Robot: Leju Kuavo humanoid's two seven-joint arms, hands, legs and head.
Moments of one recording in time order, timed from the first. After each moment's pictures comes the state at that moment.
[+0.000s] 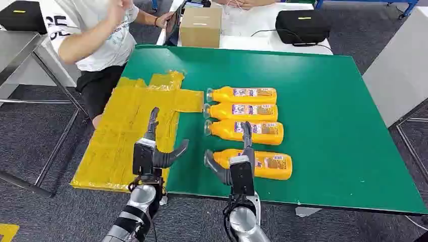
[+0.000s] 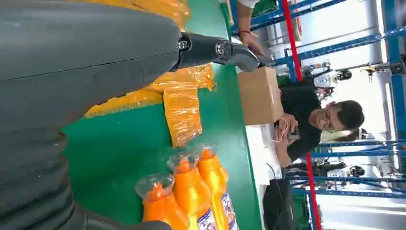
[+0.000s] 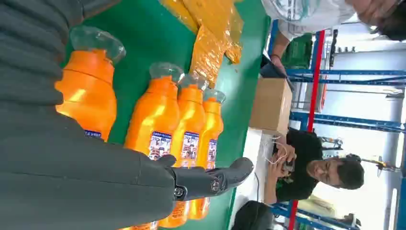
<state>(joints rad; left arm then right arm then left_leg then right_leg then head) -0.24 -0.27 -0.24 -1.01 -0.12 0.38 -0.58 -0.13 0.28 0.46 -1.22 0.25 -0.58 -0.46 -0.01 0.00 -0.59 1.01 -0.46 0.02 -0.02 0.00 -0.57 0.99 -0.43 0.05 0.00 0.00</state>
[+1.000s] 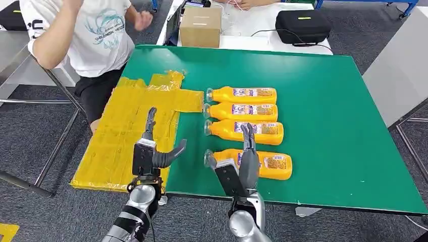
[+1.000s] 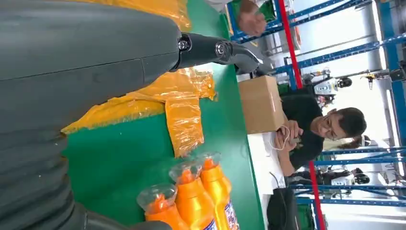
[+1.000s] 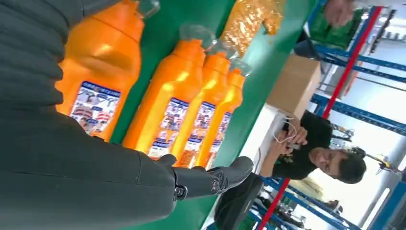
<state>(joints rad) -0.24 -0.27 -0.23 -1.01 -0.16 0.41 -0.58 -0.13 0.26 0.44 -1.18 0.57 -0.67 -0.34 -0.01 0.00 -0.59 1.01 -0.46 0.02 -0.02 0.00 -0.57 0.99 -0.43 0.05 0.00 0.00</state>
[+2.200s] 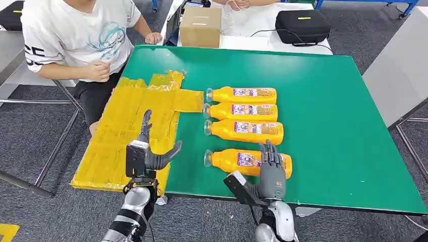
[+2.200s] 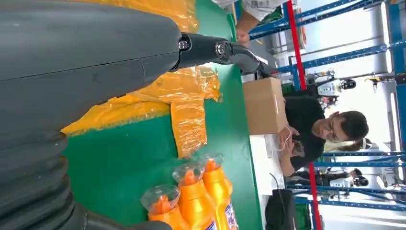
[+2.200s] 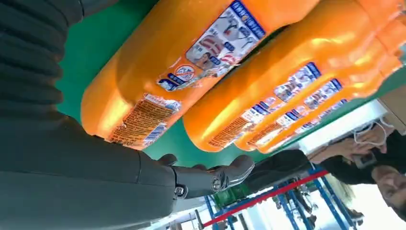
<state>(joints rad) -0.21 -0.28 -0.17 -1.06 -0.15 0.32 -0.58 -0.06 0.10 0.32 -1.18 1.11 -0.57 -0.02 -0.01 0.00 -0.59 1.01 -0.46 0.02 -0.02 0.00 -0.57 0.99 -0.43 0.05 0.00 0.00</state>
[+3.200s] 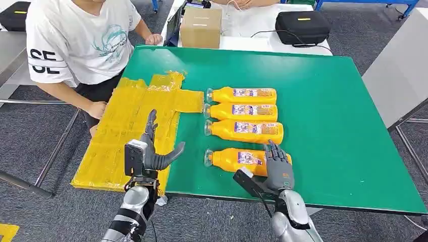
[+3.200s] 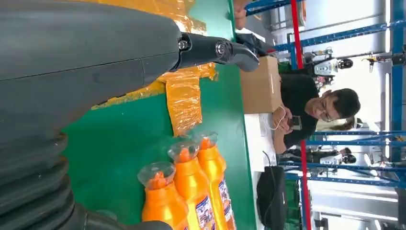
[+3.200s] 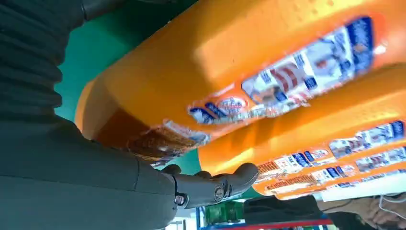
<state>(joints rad) -0.21 -0.28 -0.16 -1.06 -0.12 0.21 -0.58 -0.17 -0.01 0.31 -1.06 1.13 -0.30 0.04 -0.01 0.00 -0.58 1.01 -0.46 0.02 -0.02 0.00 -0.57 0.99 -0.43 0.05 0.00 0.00</state>
